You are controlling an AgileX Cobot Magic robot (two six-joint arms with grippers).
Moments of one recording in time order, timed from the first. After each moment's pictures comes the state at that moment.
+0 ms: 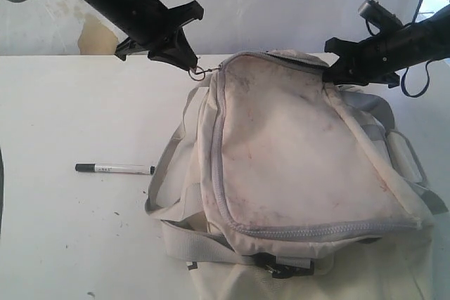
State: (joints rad) left arm -0.32 2.23 -2.11 -0.62 1.18 0.06; right arm -0.06 2.21 -1.67 0.94 0.77 -0.63
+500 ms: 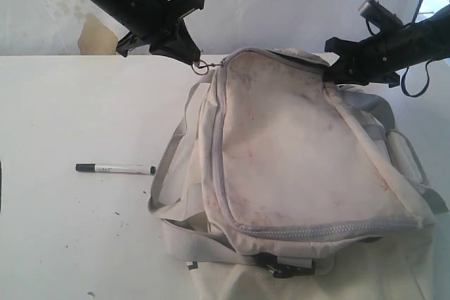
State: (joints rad) left arm -0.32 2.21 -2.11 -0.66 1.20 0.04; right arm -0.06 2.21 -1.67 0.94 0.76 -0.63
